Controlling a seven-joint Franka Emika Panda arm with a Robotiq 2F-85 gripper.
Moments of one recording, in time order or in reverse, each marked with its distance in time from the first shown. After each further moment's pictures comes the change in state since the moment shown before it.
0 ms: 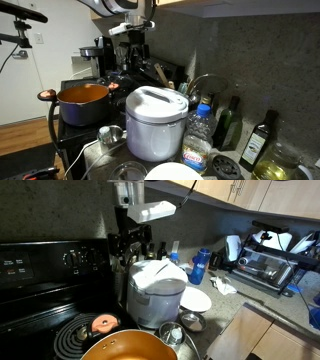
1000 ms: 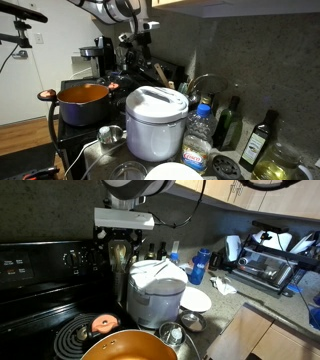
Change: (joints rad) arm 0.059 0.035 -0.074 -0.015 -0.021 0.293 0.582
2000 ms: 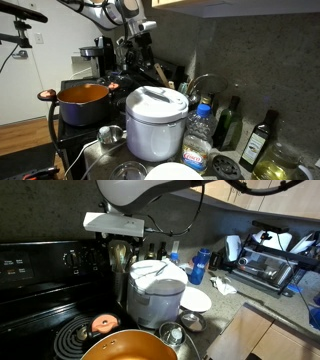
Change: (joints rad) arm 0.027 0.000 -0.015 -0.024 -0.149 0.031 0.332
